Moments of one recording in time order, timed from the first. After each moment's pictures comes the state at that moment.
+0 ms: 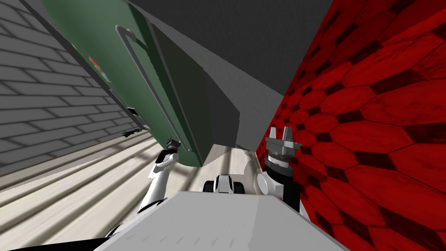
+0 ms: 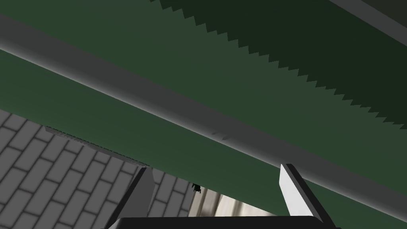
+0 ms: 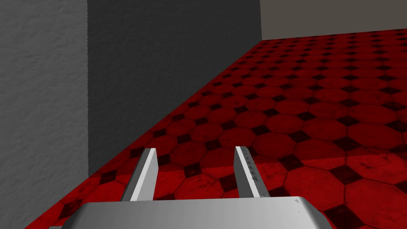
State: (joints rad) left arm -0.11 0.24 0.56 -1.38 0.38 0.05 0.27; right arm 0.48 0.04 0.07 -2.35 -0.08 -0.63 -0.03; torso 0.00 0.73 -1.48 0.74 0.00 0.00
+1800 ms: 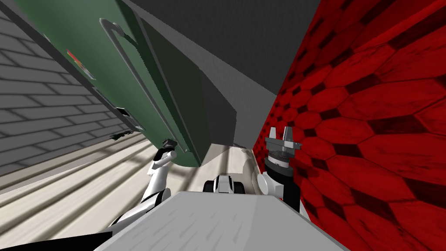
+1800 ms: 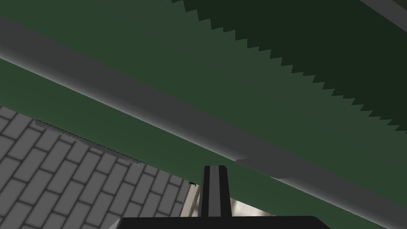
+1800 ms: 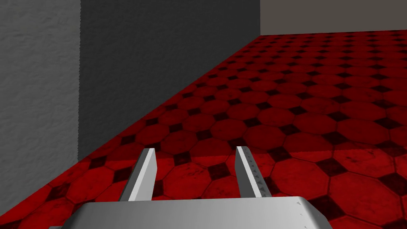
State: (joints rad) left arm -0.20 0.28 0.65 -1.26 0.36 0.04 0.28; right arm 0.48 0.04 0.07 -2.35 -0.08 -0.63 -0.03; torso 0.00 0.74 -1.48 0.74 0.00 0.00
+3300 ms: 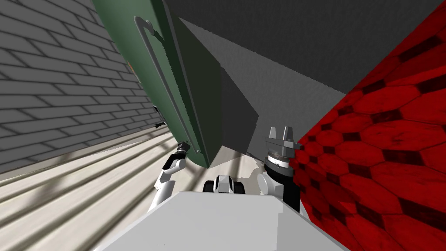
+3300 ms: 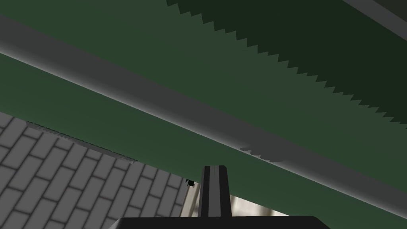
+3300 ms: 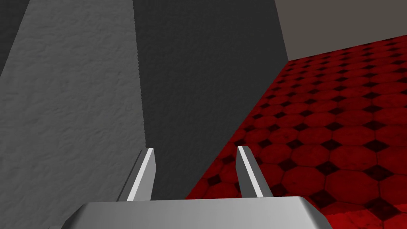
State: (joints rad) left arm 0.10 0.11 0.34 -1.68 0.42 0.11 0.23; right arm 0.48 0.04 0.07 -2.35 -0.08 -0.63 -0.03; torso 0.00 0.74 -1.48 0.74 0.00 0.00
